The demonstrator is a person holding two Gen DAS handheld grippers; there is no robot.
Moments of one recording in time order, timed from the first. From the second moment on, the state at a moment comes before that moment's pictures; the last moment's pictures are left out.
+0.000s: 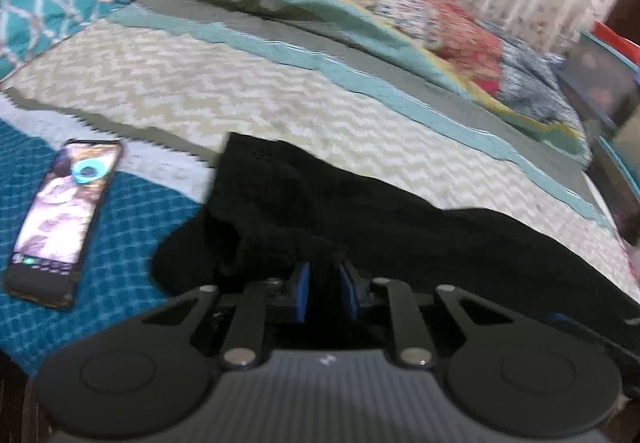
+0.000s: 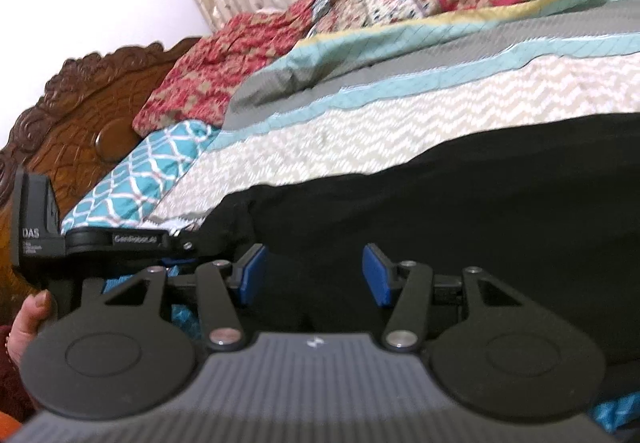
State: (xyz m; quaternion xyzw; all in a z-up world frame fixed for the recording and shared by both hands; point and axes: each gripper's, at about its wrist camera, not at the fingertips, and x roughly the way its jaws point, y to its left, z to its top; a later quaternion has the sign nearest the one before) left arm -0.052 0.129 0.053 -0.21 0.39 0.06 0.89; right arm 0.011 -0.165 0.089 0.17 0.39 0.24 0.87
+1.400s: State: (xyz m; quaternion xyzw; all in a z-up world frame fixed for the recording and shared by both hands) left arm -0.025 0.068 0.063 -0.15 0.47 0.03 0.87; right arm -0.053 -0.523 0.112 0.35 0.17 -0.24 0.89
